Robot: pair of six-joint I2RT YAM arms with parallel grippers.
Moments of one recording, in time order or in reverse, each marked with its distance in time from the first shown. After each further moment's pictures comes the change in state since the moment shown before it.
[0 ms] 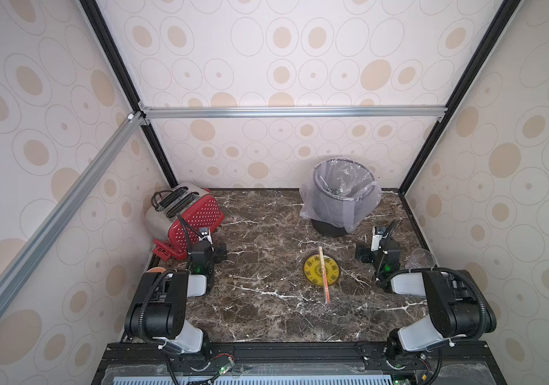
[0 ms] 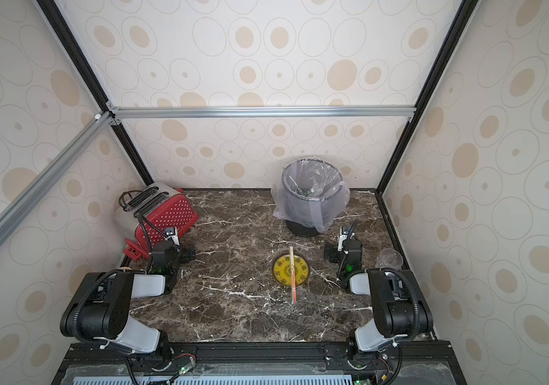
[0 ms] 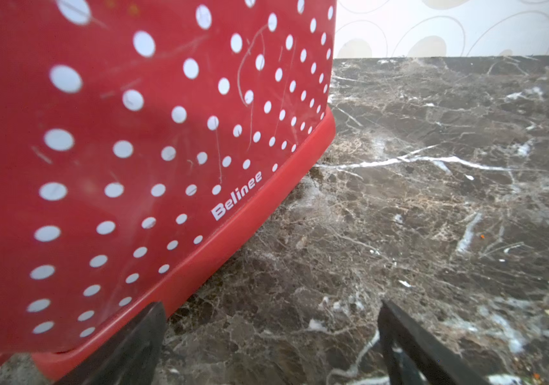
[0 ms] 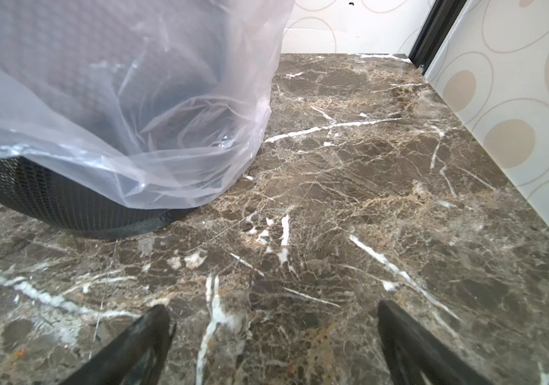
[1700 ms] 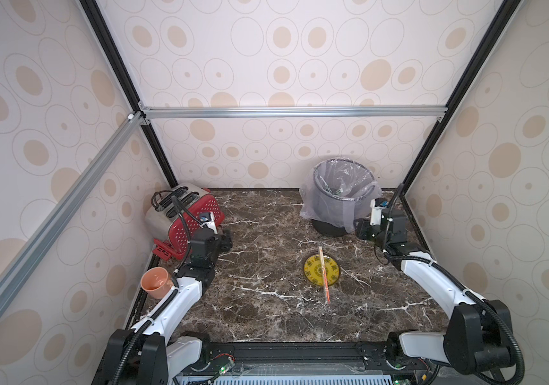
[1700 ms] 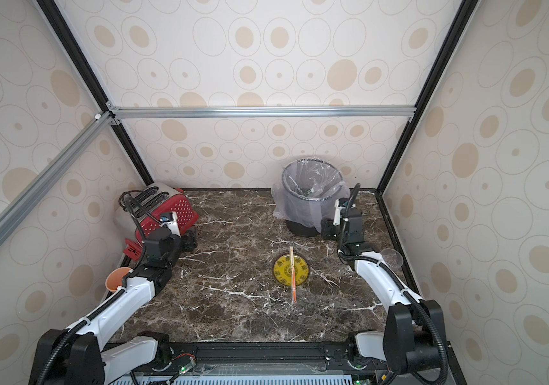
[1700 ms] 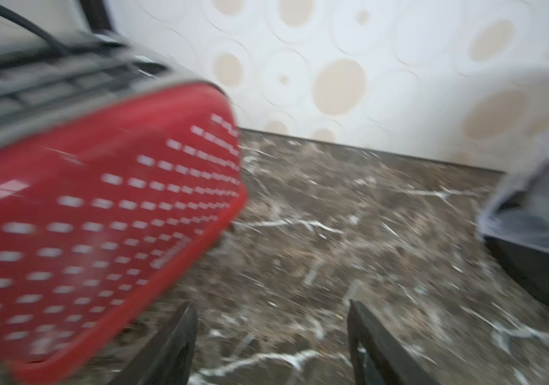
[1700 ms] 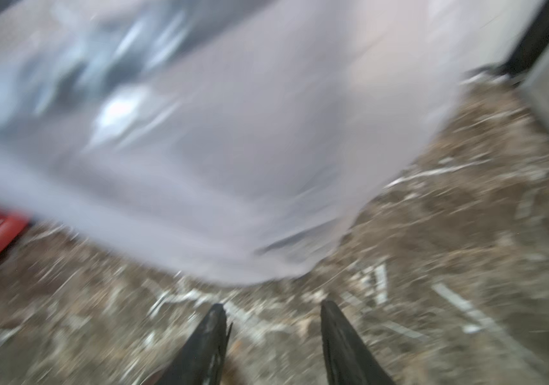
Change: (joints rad) left arm -0.207 -0.393 0.187 -0.535 0.111 -0.245; right arm 0.128 -0.235 0.435 -0.782 -0.215 0.259
